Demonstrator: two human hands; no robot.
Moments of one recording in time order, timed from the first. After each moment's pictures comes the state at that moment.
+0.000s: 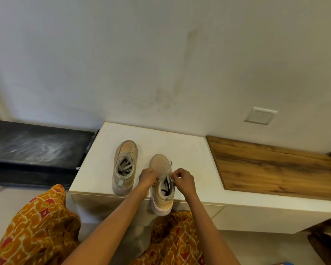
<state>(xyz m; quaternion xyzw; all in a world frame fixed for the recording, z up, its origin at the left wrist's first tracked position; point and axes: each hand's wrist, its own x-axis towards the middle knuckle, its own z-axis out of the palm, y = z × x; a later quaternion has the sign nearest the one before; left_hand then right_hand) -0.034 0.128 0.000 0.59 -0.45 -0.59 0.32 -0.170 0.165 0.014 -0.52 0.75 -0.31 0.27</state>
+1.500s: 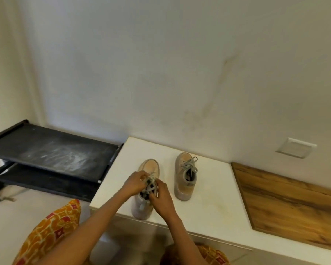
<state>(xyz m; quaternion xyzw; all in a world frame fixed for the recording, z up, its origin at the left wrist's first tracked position) 0.088 0.077 0.023 0.64 -0.64 -0.38 0.21 -0.044 0.126 0.007 -0.68 0.61 -0.27 0.32</state>
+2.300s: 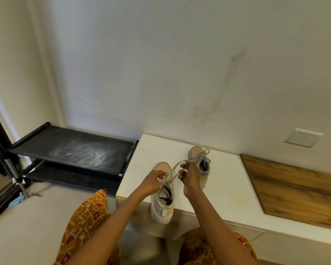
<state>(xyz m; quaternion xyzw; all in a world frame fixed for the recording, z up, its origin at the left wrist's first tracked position) 0.112 0.119 0.026 0.55 -0.68 -0.43 0.23 -0.022 0.131 0.085 -0.21 0.56 -0.61 0.52</state>
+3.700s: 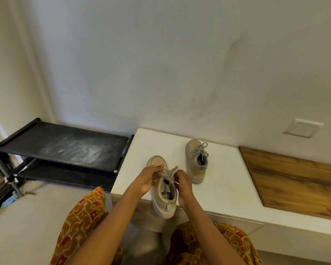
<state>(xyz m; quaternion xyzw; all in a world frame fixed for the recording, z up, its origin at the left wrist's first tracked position) 0.102 0.104 0.016 0.48 -0.25 -0.74 0.41 -0.026 0.146 0.030 -0.30 0.59 -0.53 0.53</state>
